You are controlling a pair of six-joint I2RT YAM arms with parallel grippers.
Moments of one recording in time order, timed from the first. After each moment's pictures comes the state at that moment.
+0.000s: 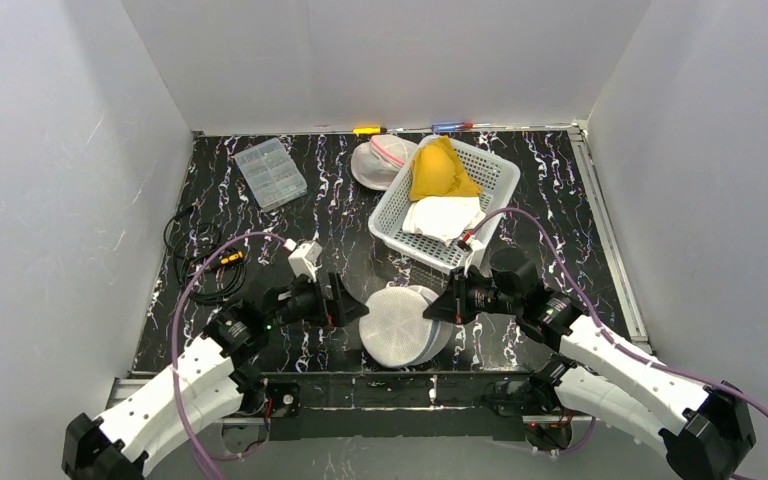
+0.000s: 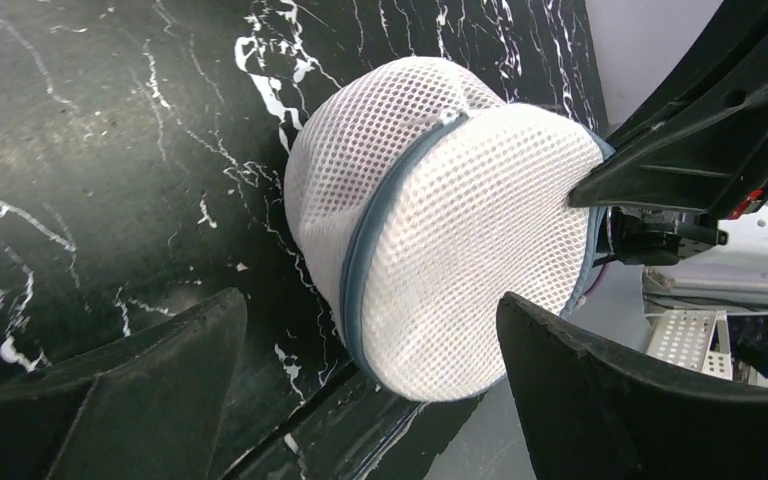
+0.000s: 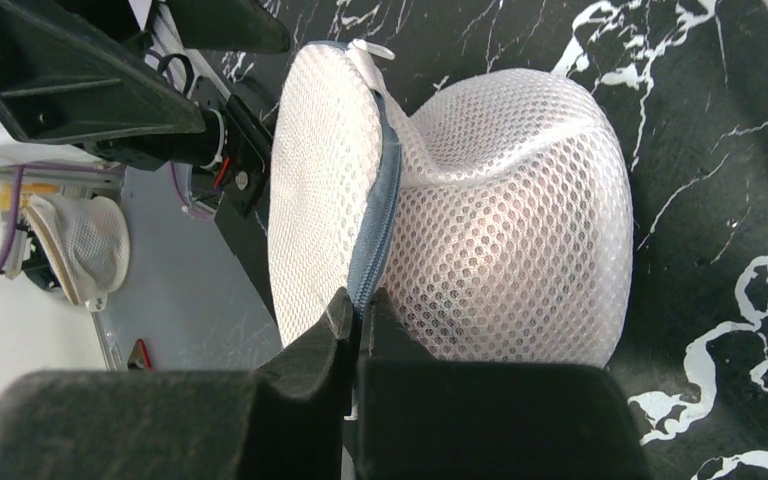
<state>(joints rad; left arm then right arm) -0.67 0.63 0.43 -0.30 0.27 -0.71 0.75 0.81 0.51 -0.21 -0.46 0.61</state>
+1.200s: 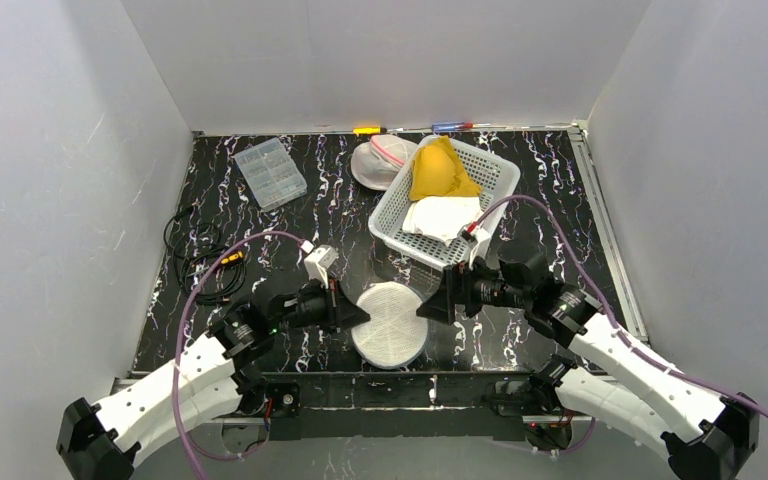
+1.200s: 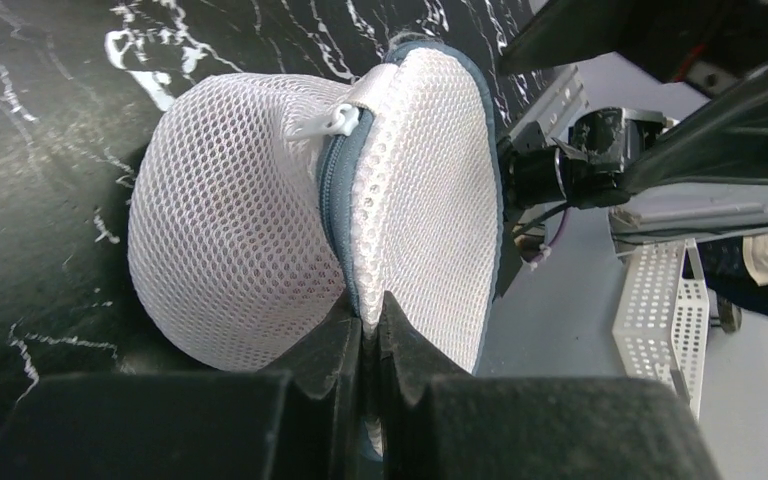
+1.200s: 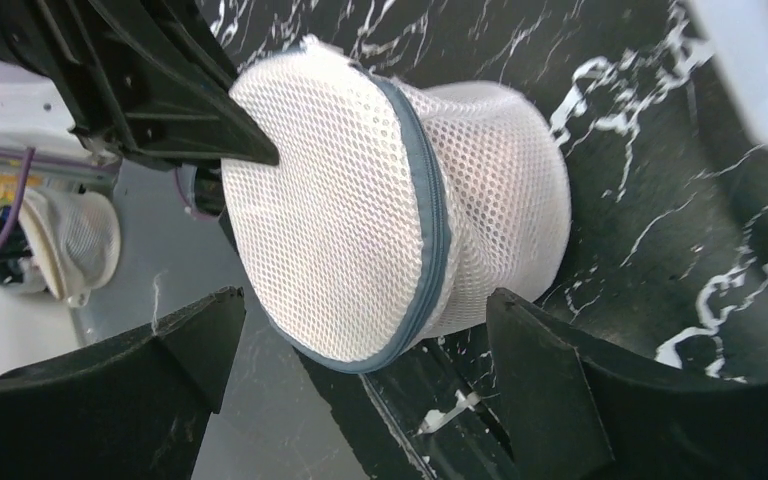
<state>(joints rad) -0.79 0.71 0.43 -0.15 0.34 -0.69 0.75 0.78 0.60 -0.33 -0.47 0.54</state>
